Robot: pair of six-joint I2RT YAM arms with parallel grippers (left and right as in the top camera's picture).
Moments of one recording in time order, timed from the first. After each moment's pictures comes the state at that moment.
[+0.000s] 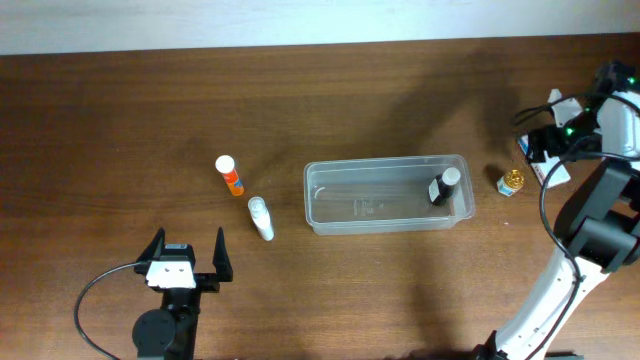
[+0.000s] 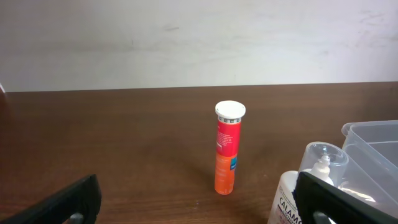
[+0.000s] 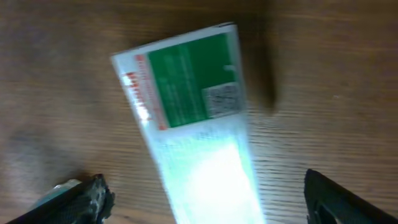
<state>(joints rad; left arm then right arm) -0.03 0.01 0.01 -0.08 0.00 0.00 -0.50 2.34 2.01 -1.15 -0.05 -0.55</state>
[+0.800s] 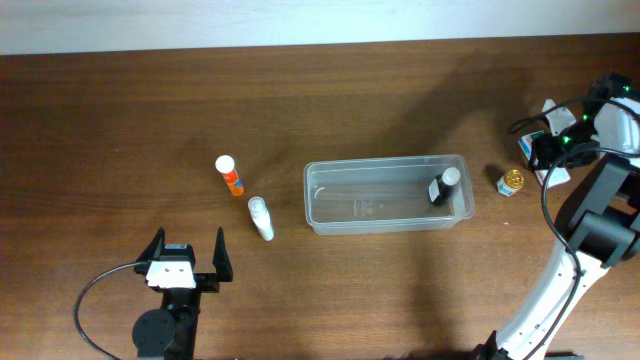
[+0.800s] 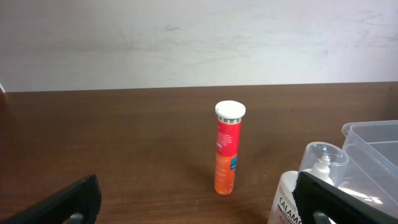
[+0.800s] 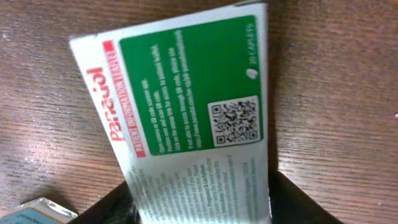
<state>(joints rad) -0.03 0.01 0.01 -0.08 0.00 0.00 -0.51 2.41 2.01 -1.14 -0.08 -0.58</state>
